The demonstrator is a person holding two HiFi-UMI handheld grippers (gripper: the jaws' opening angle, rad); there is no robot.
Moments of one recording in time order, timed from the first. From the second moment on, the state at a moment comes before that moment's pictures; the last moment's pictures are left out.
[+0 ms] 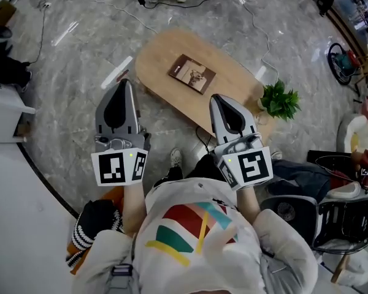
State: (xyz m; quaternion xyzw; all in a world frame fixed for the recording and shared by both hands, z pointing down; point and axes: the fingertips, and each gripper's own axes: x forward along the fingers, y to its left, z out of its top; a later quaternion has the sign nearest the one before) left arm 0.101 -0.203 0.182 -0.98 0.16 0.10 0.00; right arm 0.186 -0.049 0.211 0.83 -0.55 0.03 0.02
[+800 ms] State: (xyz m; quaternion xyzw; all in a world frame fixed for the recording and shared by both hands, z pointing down) left arm 0.241 -0.253 0.186 -0.98 0.15 0.09 0.01; right arm 0.336 -0.108 0.232 0.83 -0.56 0.05 0.00
